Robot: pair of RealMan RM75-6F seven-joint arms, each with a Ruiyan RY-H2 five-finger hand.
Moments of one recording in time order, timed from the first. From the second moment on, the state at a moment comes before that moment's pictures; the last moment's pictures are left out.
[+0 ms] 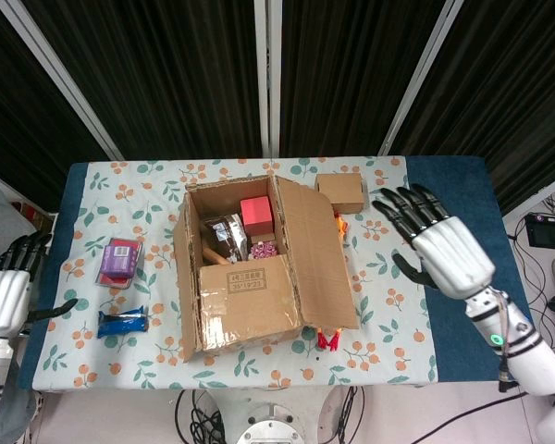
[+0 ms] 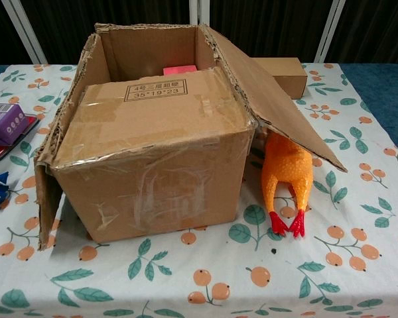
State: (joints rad) left arm -0.22 -1.02 -0.05 -1.76 1.37 1.46 0.09; right arm 0.49 -0.78 0.31 -2.05 -1.49 1.09 -0.11
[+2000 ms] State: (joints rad) left arm -0.07 -1.01 -0.02 -1.72 1.52 1.53 -0.07; right arm 1.69 -1.21 0.28 -1.93 0.31 0.76 -0.73
